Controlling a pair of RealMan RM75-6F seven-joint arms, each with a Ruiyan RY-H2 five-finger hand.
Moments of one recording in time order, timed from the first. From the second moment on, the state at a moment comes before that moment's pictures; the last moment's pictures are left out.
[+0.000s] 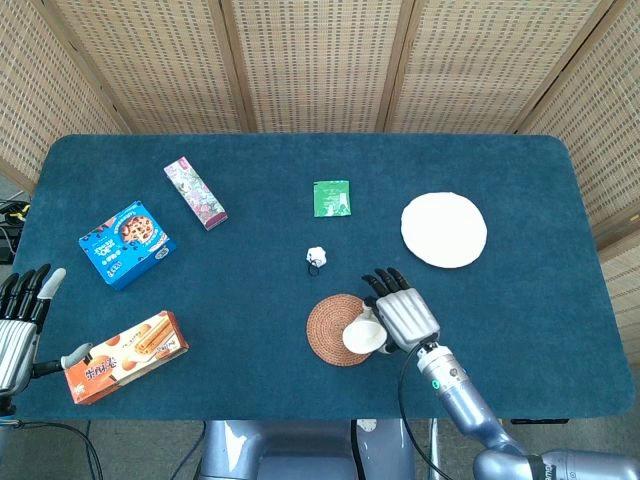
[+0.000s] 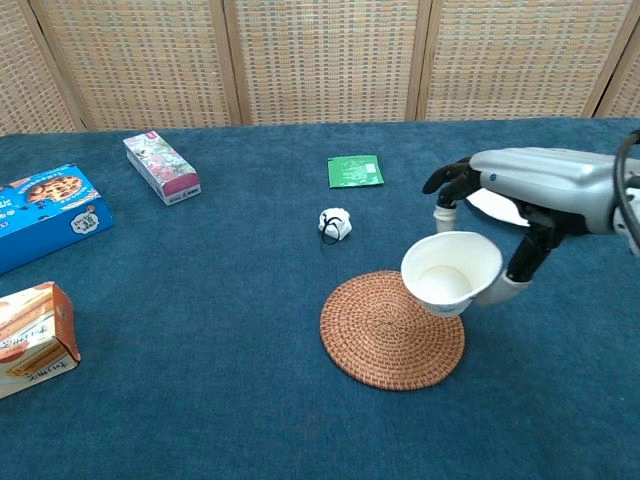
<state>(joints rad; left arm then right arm) -0.08 -1.18 -0.04 -1.56 1.60 1.60 0.07 0.61 -1.43 0.17 -1.90 -1.04 1.05 -0.65</state>
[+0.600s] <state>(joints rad) -0.09 -1.18 -0.05 -1.55 1.59 1.59 0.06 0.71 -1.55 0.17 -1.79 -0.91 1.03 -0.66</state>
